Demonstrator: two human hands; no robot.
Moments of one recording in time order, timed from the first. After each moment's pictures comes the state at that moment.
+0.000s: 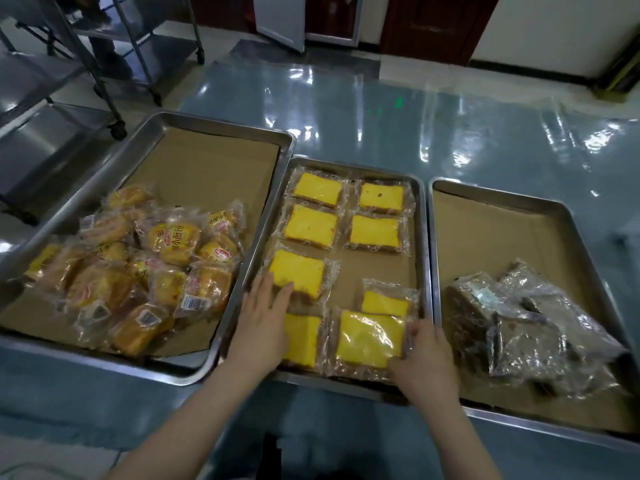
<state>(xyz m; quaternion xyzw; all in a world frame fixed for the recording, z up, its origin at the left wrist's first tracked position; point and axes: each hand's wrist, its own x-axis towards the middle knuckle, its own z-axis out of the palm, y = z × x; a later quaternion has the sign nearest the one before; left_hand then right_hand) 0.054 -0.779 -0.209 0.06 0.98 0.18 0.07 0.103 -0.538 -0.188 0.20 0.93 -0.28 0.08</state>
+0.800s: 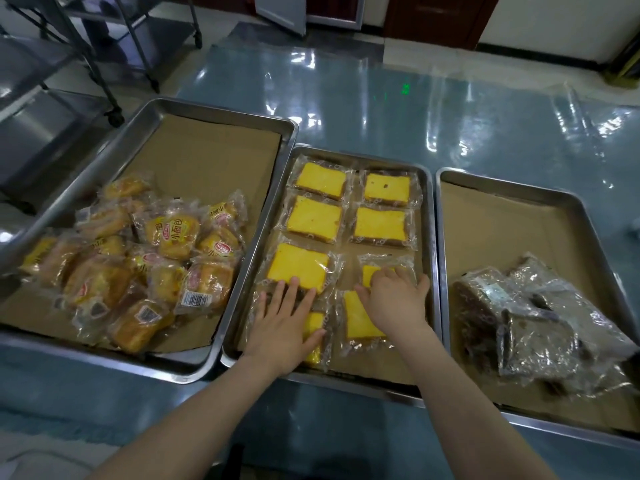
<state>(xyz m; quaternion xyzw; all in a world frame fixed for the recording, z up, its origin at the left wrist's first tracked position) 0.047 -0.768 -0.259 0.13 0.98 0.07 0.12 0.009 -0.565 -0.207 0.02 1.00 -0.01 0.09</state>
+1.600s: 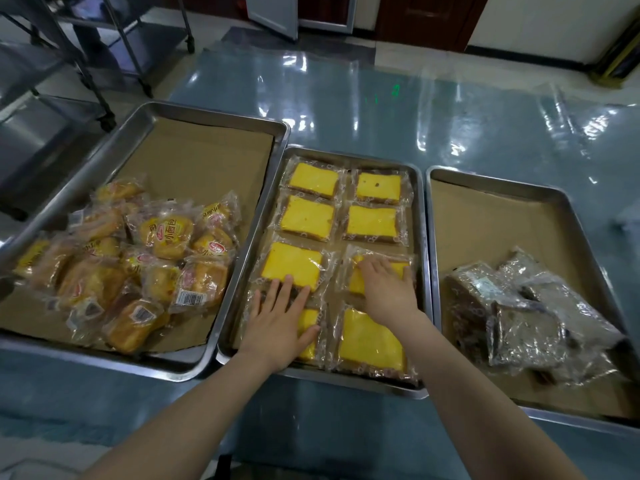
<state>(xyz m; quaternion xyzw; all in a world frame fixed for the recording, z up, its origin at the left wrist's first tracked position) 0.047 -0.767 -0.249 0.13 0.98 0.07 0.14 -0.003 -0.554 -0.215 -0.05 0.99 -0.05 0.13</state>
